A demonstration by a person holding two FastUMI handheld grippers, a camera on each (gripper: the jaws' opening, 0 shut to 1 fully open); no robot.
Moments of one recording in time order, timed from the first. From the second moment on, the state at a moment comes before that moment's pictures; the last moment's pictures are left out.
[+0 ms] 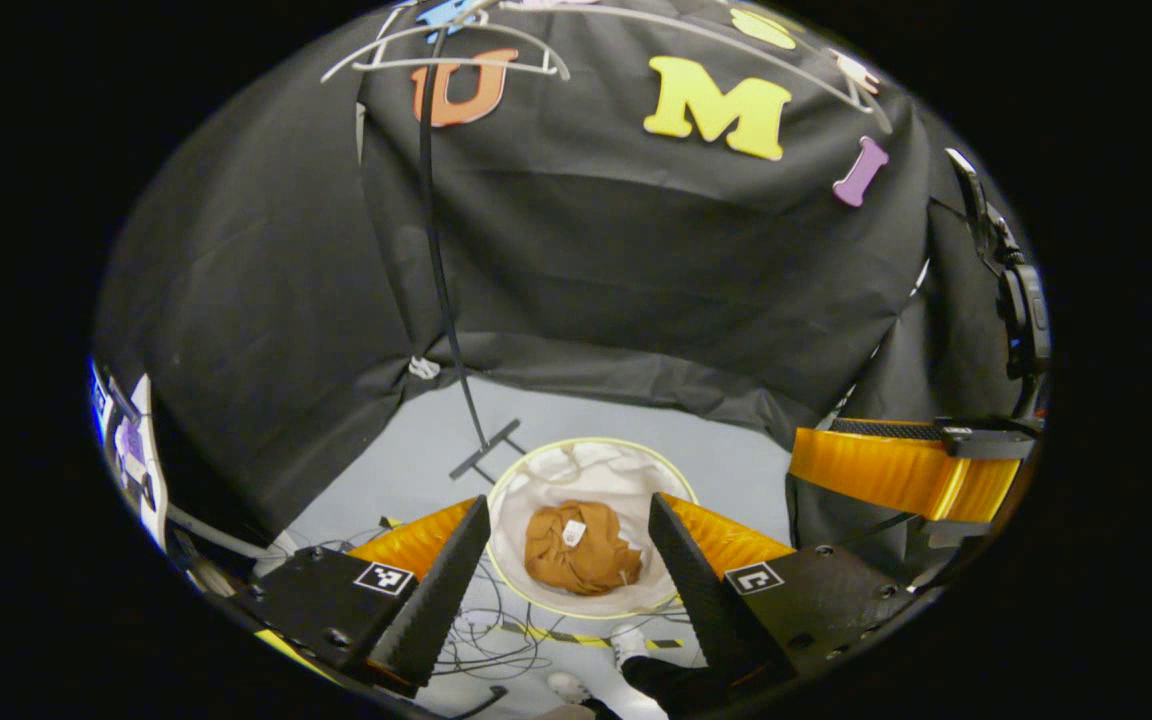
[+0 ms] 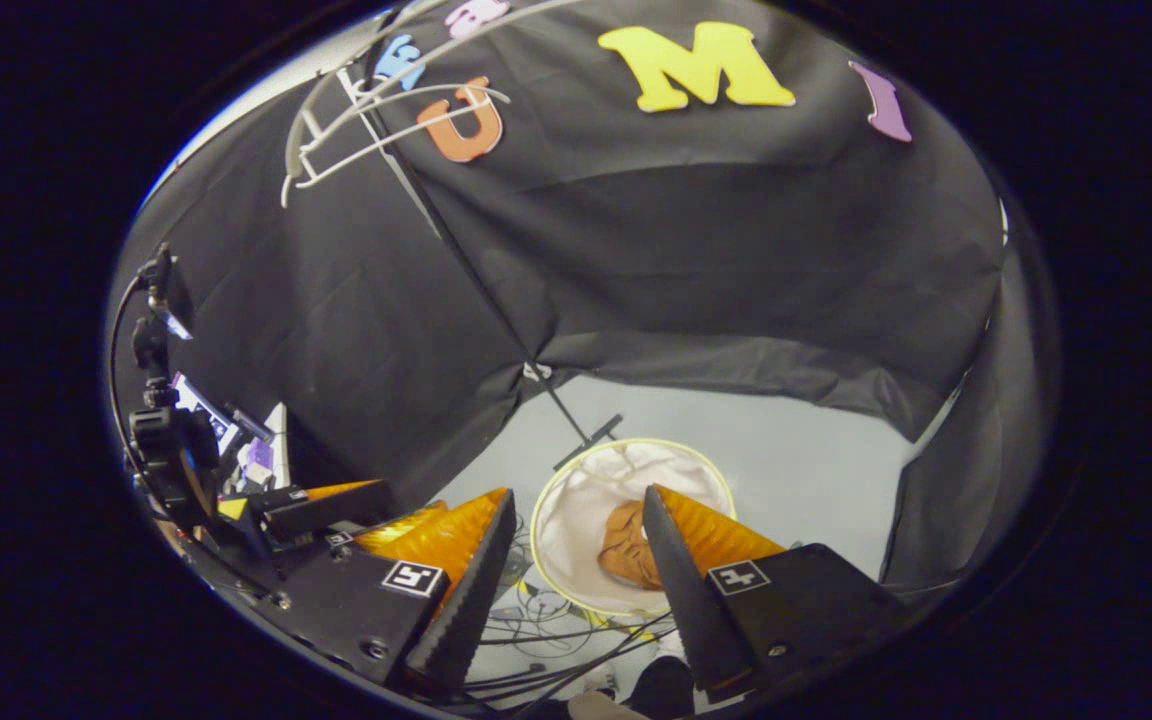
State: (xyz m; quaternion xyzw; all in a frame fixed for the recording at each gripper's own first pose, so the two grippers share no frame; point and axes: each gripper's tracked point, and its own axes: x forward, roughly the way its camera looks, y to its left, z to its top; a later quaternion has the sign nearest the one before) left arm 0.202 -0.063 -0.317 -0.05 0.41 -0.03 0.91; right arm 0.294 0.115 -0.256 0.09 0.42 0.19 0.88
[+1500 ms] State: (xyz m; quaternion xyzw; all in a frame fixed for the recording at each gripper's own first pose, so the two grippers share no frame) left arm -0.012 0.028 0.080 -0.02 -0.01 0.06 1.00; right arm 0.035 0.059 0.070 0.07 0.00 0.09 0.99
